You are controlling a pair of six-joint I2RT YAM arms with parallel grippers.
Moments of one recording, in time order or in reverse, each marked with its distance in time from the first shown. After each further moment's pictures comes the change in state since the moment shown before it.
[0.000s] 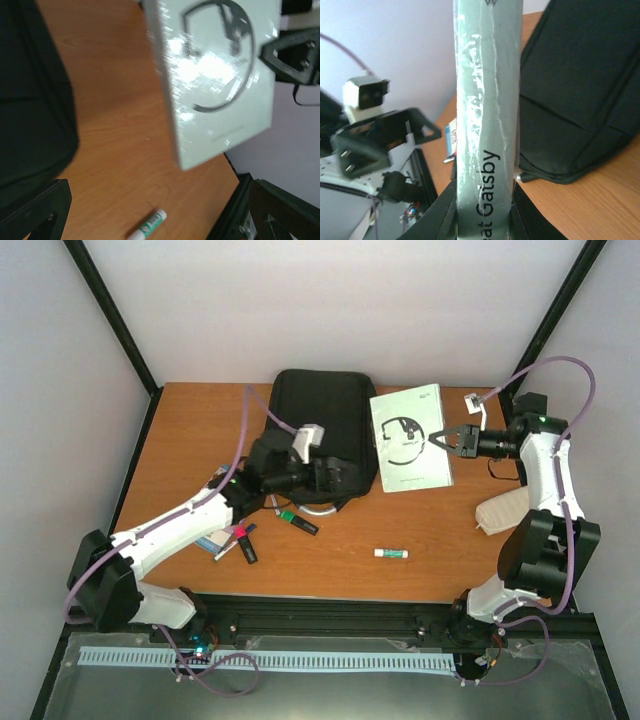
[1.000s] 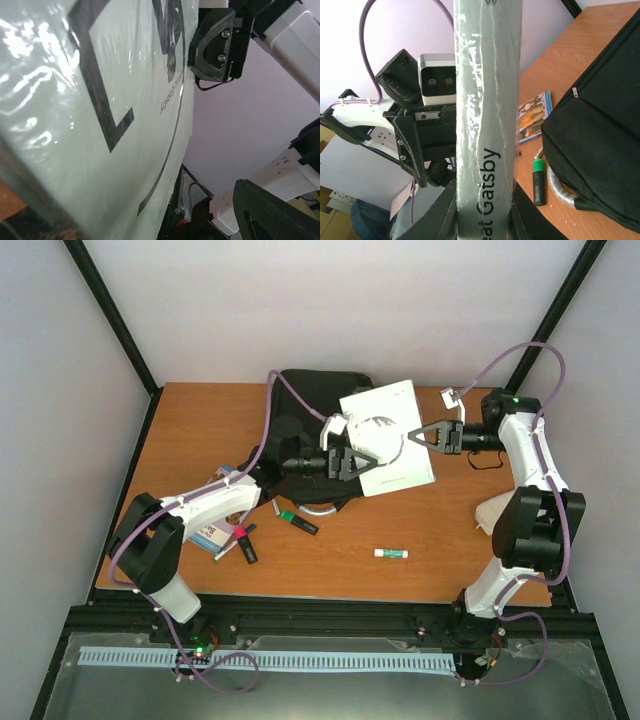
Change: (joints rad) left arm 0.090 0.241 0.039 0.450 0.473 -0.079; right arm 0.140 0.176 0.165 -0.329 -0.198 -0.364
